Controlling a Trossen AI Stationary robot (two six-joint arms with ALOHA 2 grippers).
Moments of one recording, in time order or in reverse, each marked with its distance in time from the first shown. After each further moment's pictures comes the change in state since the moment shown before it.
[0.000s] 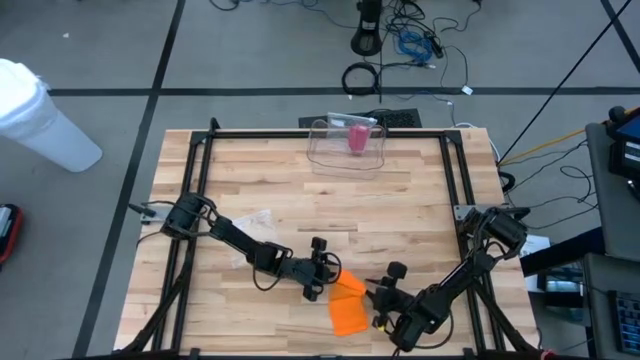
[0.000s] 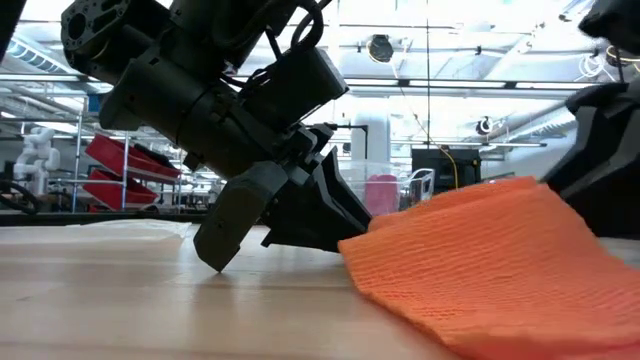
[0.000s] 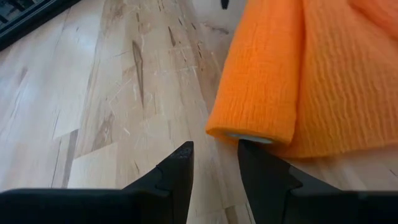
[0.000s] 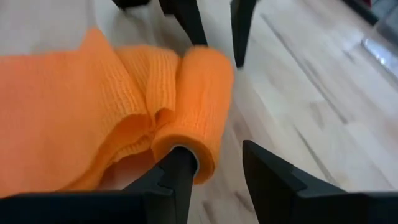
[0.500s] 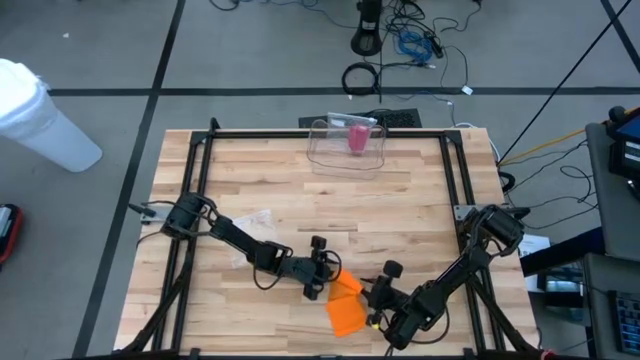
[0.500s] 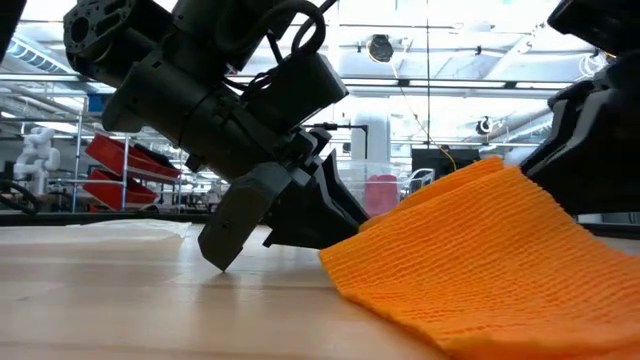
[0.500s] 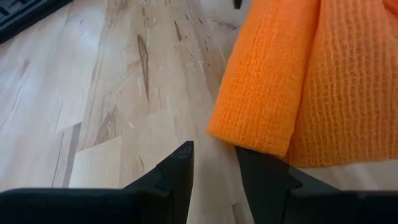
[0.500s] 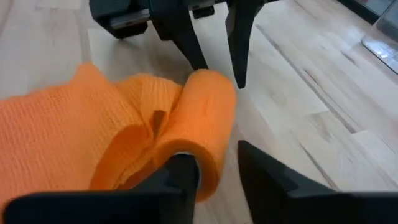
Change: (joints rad) left arm 0.002 0.000 -0.003 0.011 0.005 -0.022; right arm -0.068 -0.003 0.001 0.098 0.029 -0.026
